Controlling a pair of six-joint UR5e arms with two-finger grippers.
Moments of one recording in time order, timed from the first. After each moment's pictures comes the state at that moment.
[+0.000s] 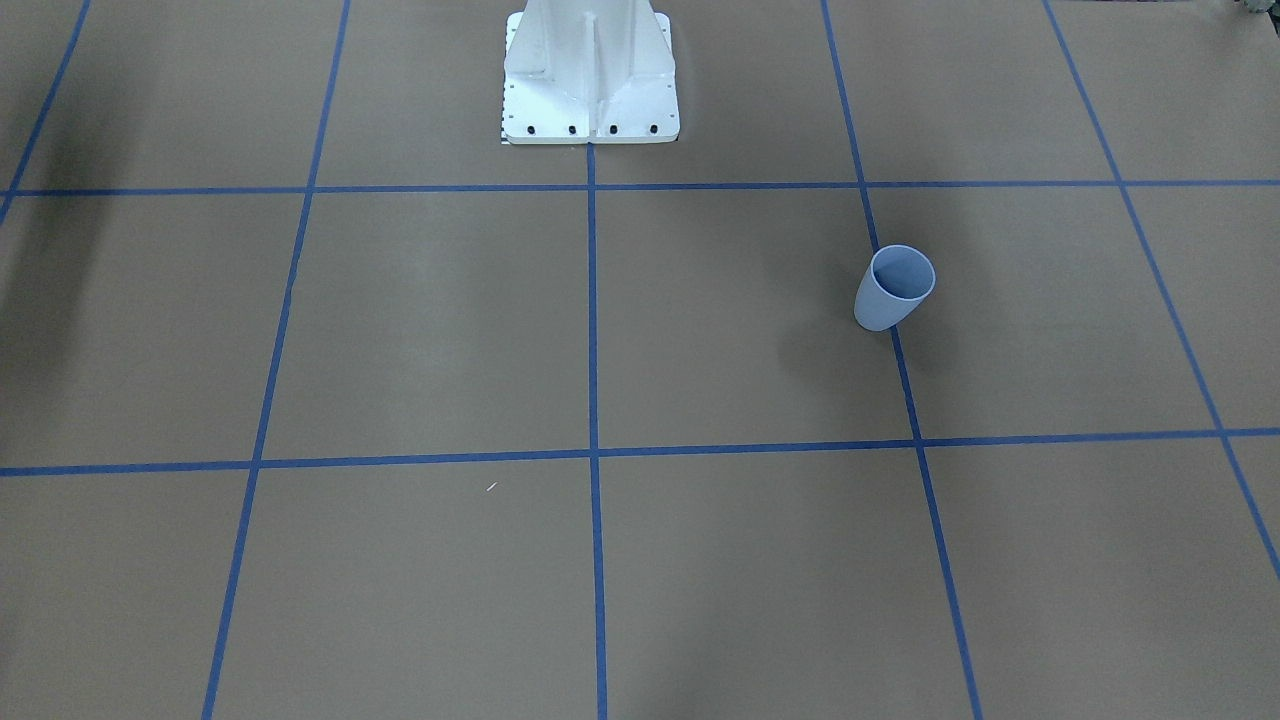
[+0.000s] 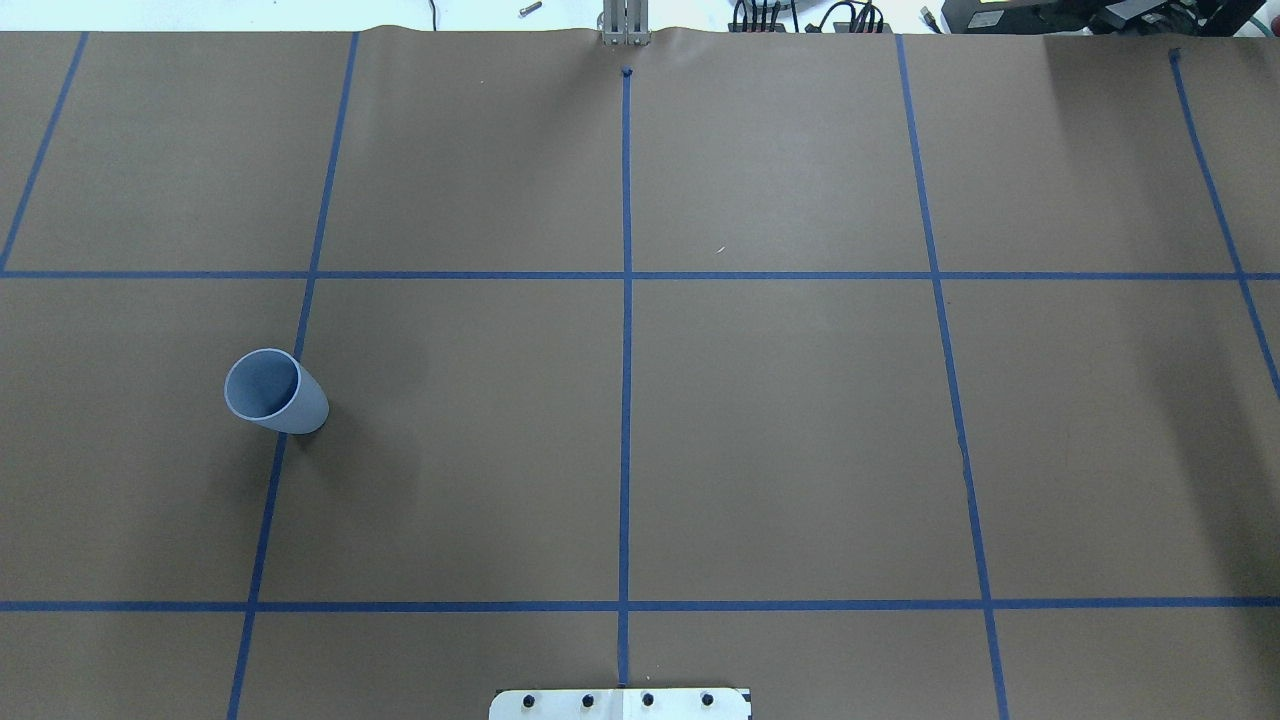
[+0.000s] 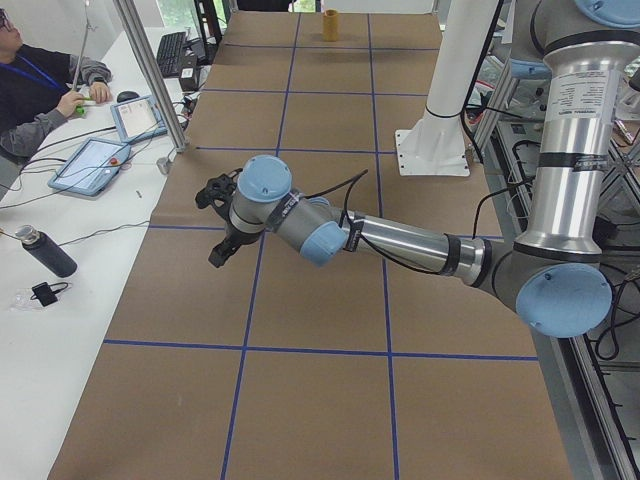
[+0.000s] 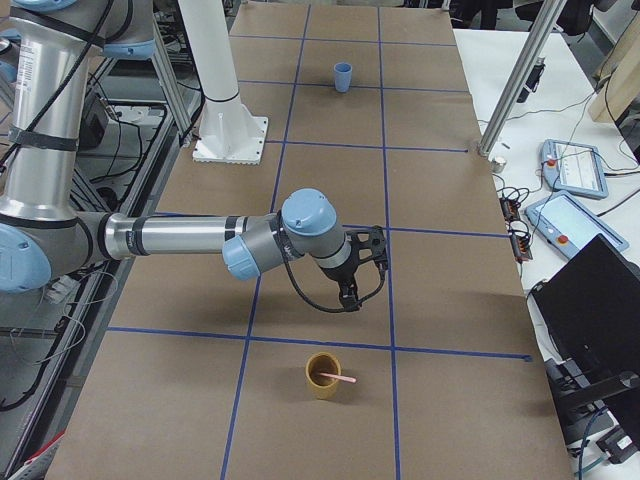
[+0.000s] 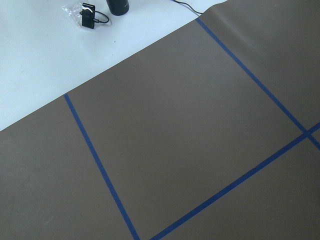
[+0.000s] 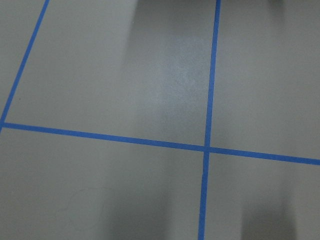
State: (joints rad) left arm -1.46 -1.65 -1.75 -2.05 -2.42 -0.09; right arm 1.55 -1.79 1.87 -1.13 2.35 0.30
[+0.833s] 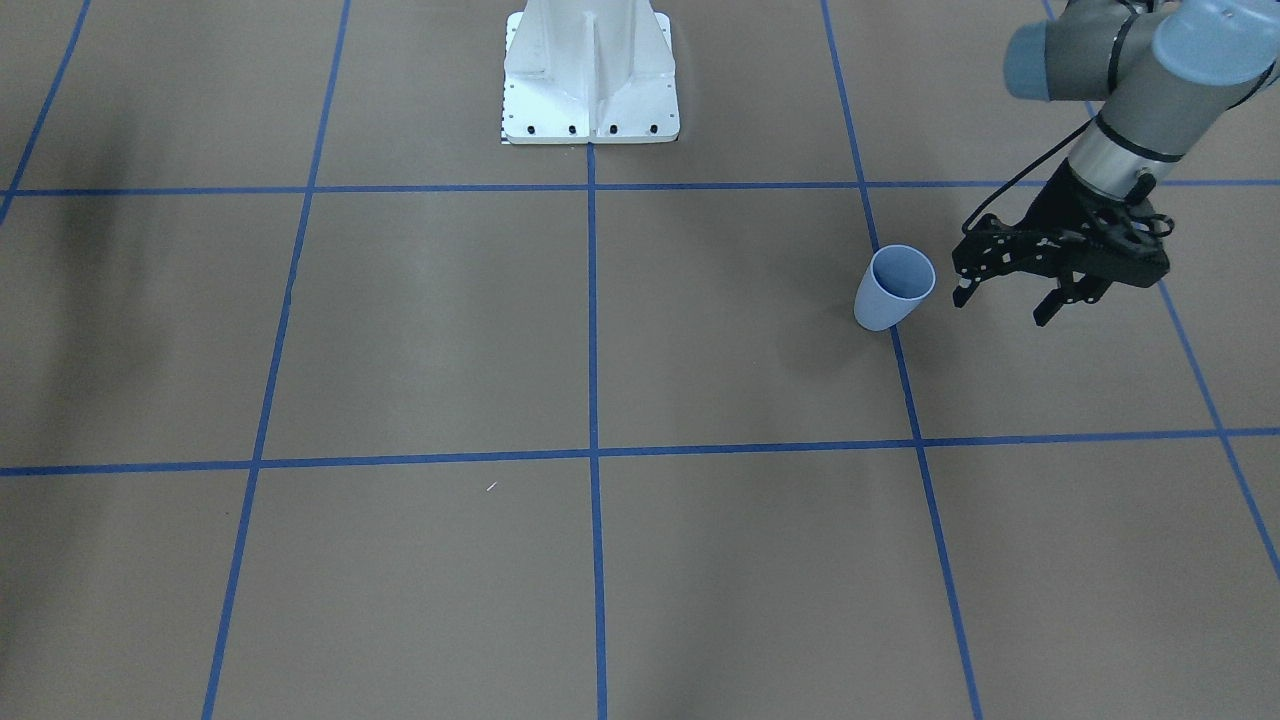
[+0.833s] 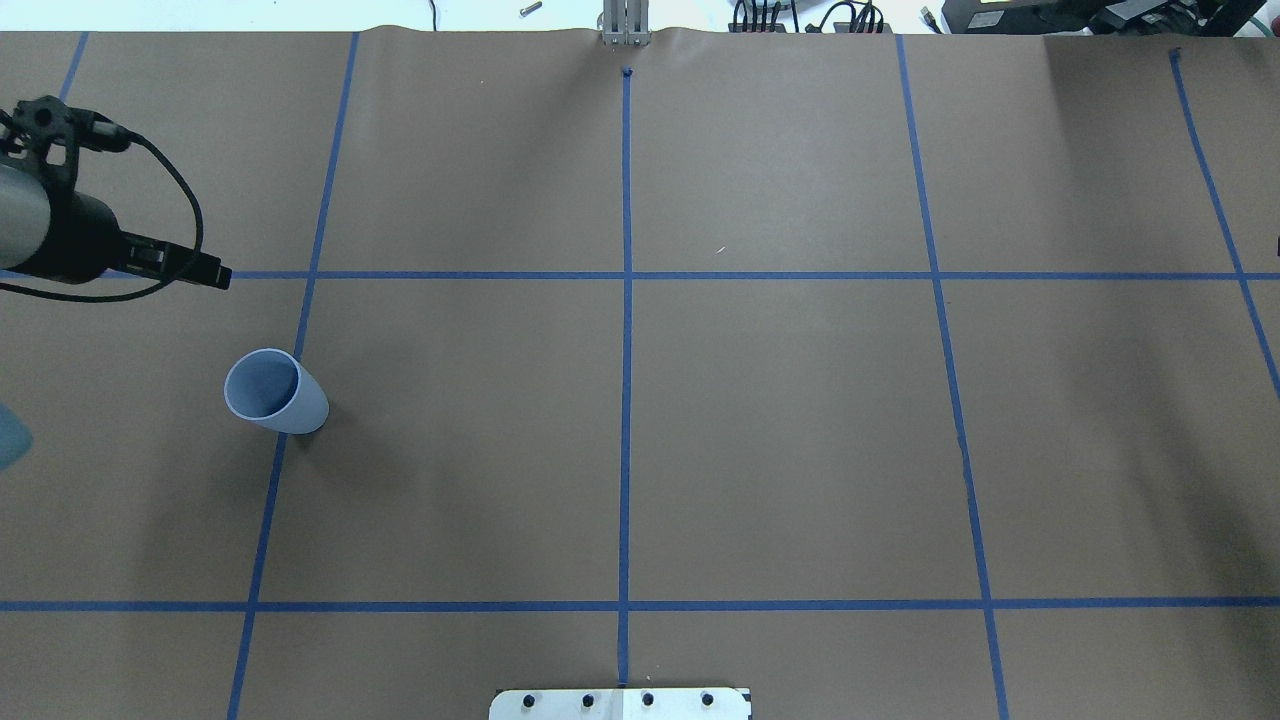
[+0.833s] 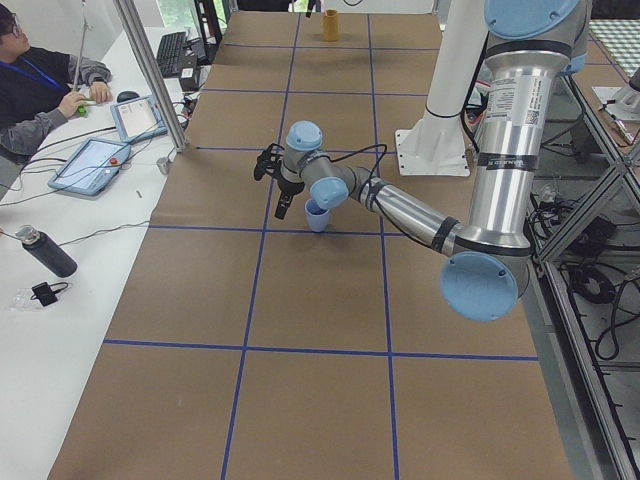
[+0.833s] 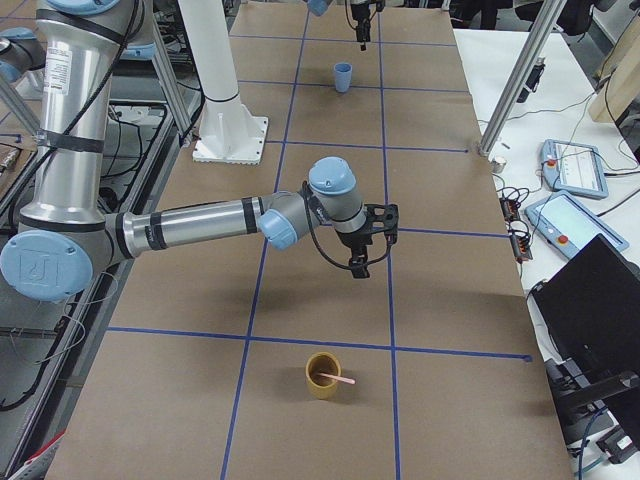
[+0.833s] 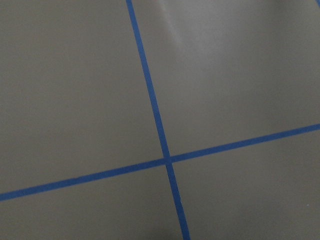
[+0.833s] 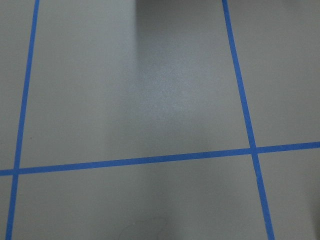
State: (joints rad) left arm -0.92 -1.66 -1.91 -2.01 -2.05 -0.76; right arm 1.33 -1.74 1.91 -1.13 2.18 0.67
